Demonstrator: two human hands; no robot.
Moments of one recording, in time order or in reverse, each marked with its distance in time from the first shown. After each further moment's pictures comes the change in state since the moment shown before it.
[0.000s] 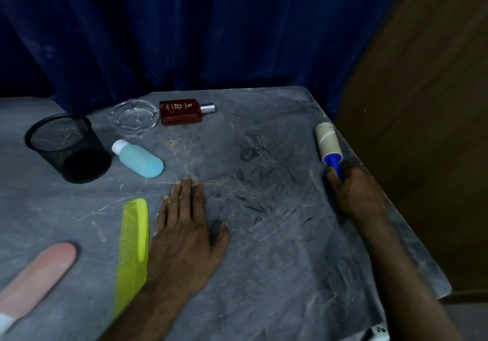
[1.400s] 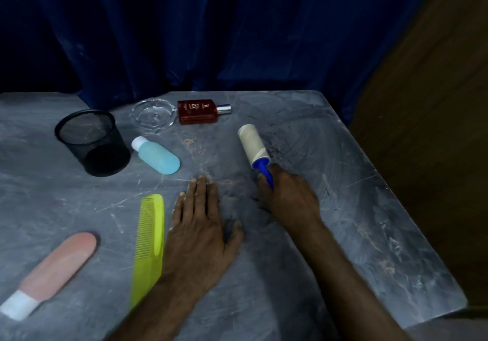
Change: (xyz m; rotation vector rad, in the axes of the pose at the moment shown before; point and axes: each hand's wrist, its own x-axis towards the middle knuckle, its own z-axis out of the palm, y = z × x) left_hand 0.000 0.000 0.000 -0.008 0.039 -0.003; right_hand -0.046 -0.117 0.054 0.000 -0.044 -0.337
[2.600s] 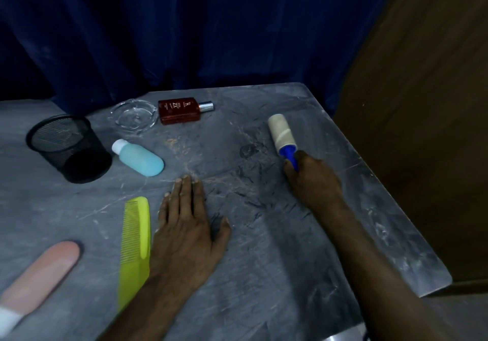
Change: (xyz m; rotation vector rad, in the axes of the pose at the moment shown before) left_hand 0.000 0.001 -0.002 0.023 -0.032 0.001; right_hand 0.017 0.063 -0.028 -0.006 0.015 0.176
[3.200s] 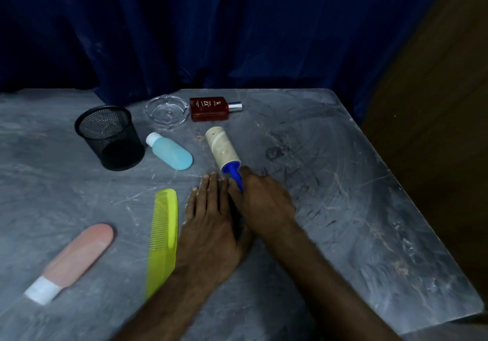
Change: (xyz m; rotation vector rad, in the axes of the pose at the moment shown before) left_hand -0.001 -0.003 0.002 -0.038 0.020 0.035; right_hand -0.051 -0.119 0.051 -0.053 -0.066 -0.334
